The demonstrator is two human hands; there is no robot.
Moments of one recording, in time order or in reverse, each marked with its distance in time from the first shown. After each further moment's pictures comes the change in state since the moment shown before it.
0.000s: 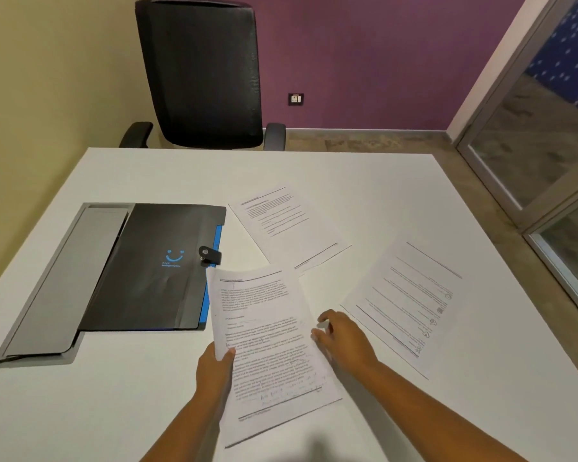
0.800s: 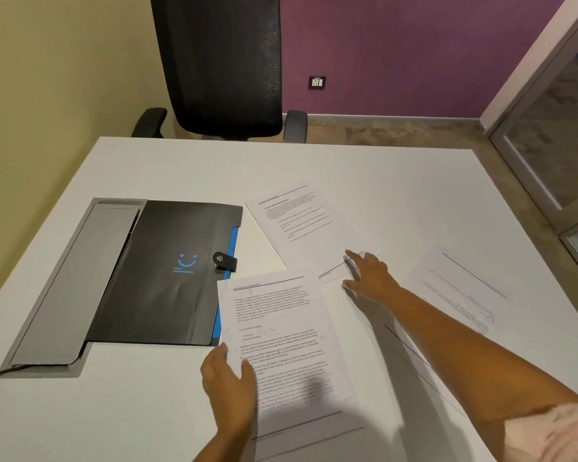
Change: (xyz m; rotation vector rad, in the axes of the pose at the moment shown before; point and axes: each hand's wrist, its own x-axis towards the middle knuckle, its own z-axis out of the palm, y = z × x) left_hand 0.024 0.006 0.024 0.295 0.435 -0.019; right_hand 0.157 -0.008 -0.052 -0.319 -0.156 0.036
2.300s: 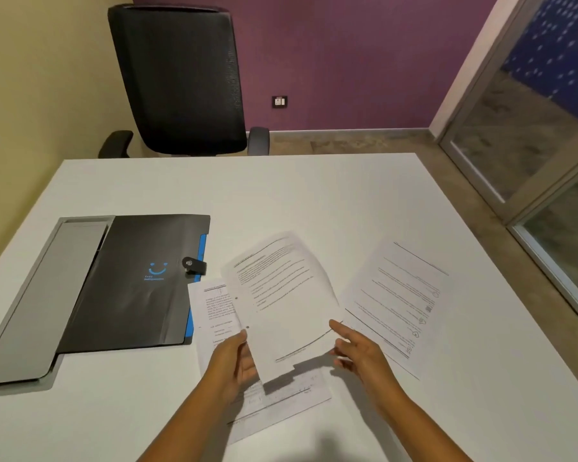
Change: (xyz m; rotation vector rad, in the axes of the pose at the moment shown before) left_hand -0.016 0.044 -0.003 -0.607 -0.668 -0.306; right_hand -0.211 -0.004 0.034 1.293 0.035 0.187
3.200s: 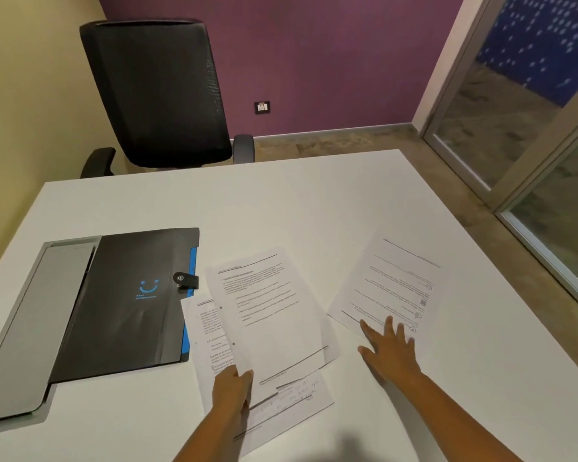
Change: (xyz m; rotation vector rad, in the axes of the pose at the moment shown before) left_hand 0.019 -0.033 -0.010 0.618 0.278 0.069; right_hand 0.078 0.058 -0.072 -1.373 0.147 0.110
